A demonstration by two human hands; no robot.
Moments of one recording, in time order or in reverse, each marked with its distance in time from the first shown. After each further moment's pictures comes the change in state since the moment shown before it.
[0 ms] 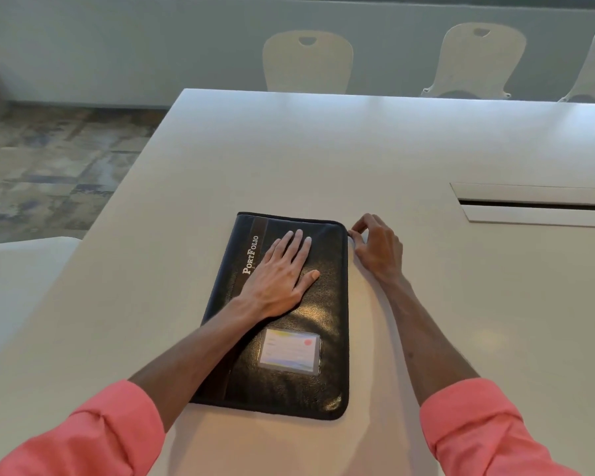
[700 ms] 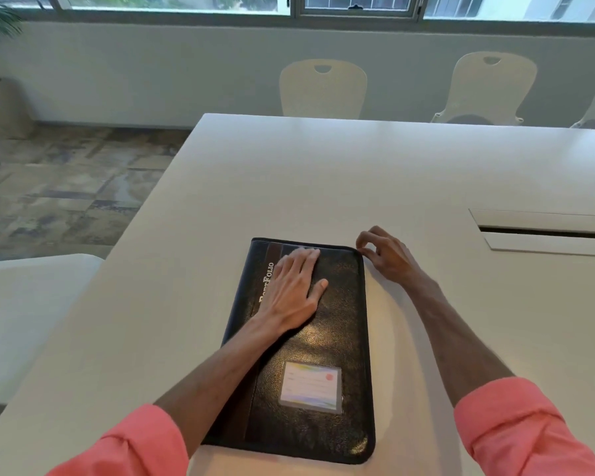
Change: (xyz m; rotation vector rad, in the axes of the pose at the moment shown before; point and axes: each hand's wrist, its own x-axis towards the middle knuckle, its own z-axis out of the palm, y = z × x) left_hand 0.013 -0.012 -0.010 -0.174 0.198 -0.087; right_hand 0.045 -0.014 -0.017 -0.063 -0.318 -0.305
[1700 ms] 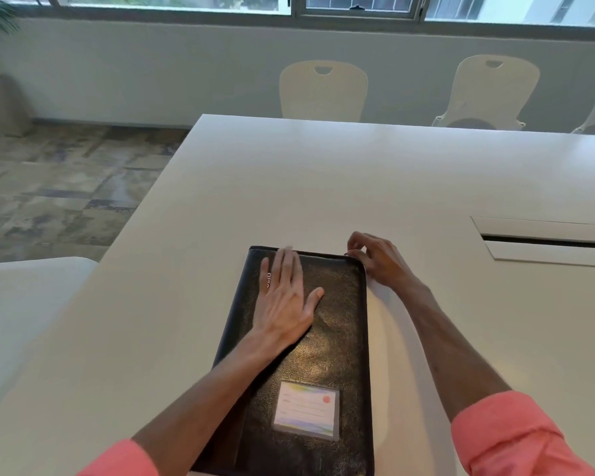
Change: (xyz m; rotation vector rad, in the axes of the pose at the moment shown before) left_hand -0.003 -0.003 0.009 0.244 -0.022 -0.164; right_hand 0.025 0.000 0.012 0.111 0.015 -0.016
